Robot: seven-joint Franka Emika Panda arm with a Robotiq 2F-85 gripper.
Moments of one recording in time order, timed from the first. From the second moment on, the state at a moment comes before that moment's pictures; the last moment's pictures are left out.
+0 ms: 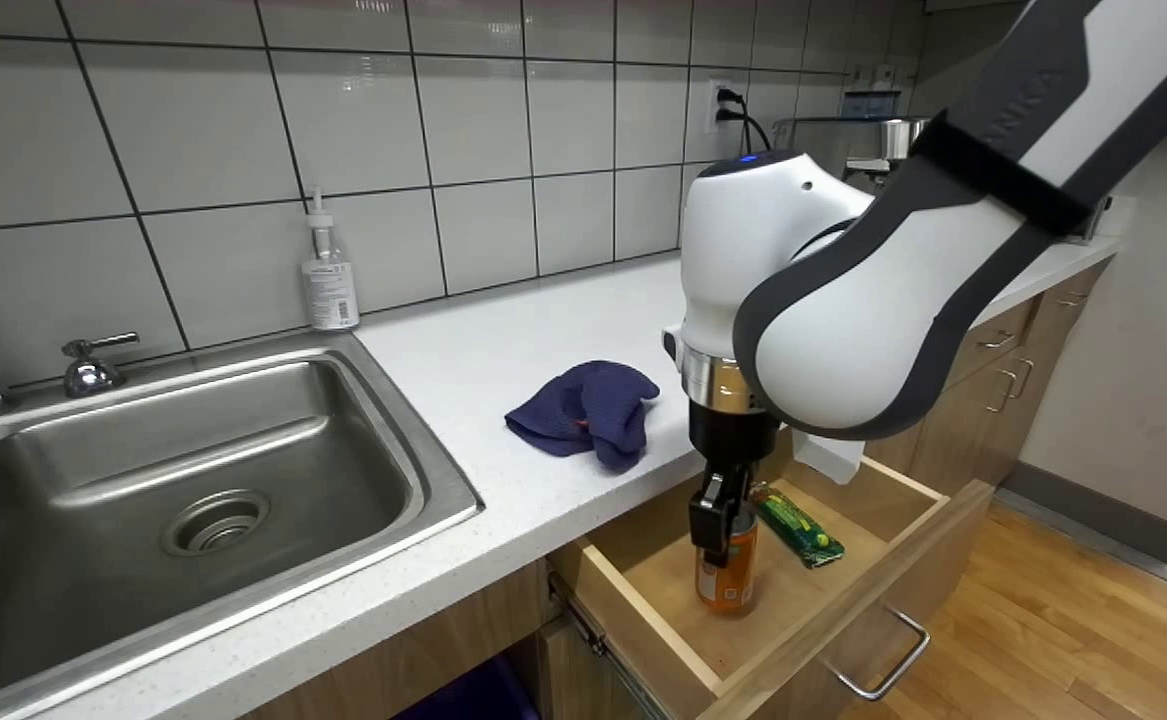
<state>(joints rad) 0.07 0.39 0.02 -2.26 -0.21 2.64 -0.17</state>
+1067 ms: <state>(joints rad) 0.07 0.43 0.02 -2.26 -0.07 2.64 0.00</state>
